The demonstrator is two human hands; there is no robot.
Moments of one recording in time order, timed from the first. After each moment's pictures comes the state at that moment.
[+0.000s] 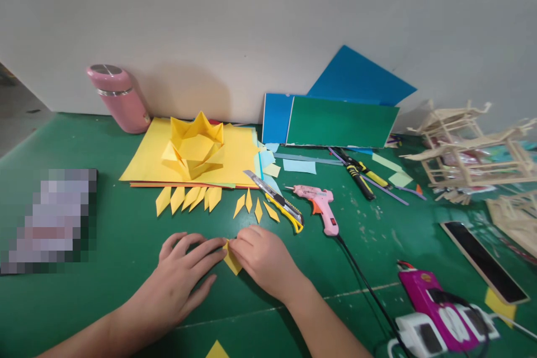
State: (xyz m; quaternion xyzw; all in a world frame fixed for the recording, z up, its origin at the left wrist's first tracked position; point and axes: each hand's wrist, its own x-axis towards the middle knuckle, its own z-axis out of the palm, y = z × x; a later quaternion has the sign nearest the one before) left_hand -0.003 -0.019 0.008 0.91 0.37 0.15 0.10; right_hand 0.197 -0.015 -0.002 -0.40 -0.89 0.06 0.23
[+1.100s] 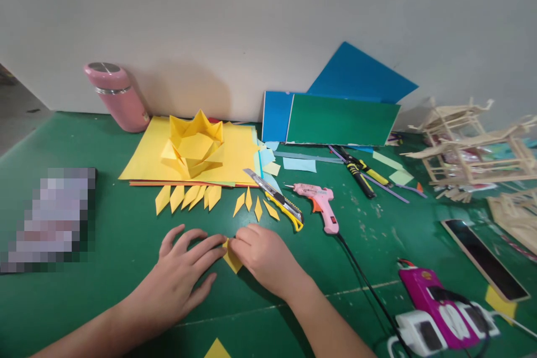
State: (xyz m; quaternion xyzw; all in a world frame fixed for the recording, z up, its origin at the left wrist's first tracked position) left_hand -0.001 -0.019 0.006 0.91 0.38 0.17 0.09; right_hand 0.201 -0.014 0.002 -0.38 -0.90 0.05 0.19
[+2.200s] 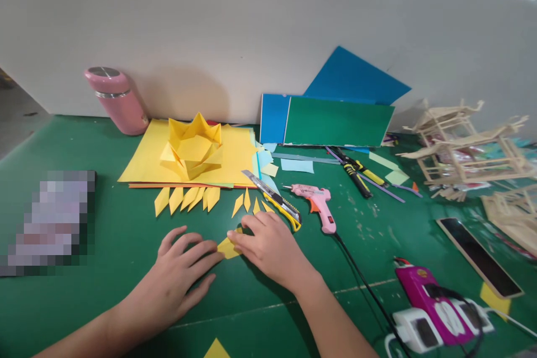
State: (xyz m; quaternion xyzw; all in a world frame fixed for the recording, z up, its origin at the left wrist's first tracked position) left_hand -0.004 -0.018 0.008 0.91 0.36 0.20 0.09; right_hand 0.213 -0.007 0.013 -0.43 -0.89 0.01 0.15
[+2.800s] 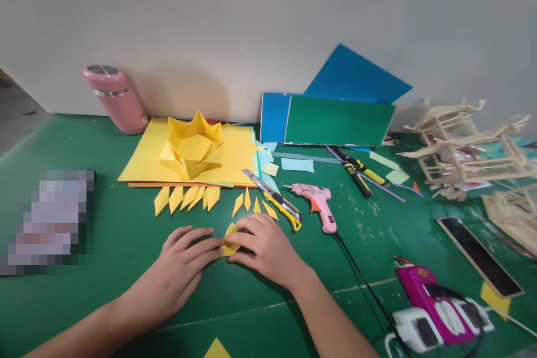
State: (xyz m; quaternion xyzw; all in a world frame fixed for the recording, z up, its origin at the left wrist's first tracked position) left_hand -0.012 -0.009 0.008 0.92 0.32 0.15 0.15; right_hand 0.211 -0.005 0.002 -0.39 -0.88 0.15 0.24
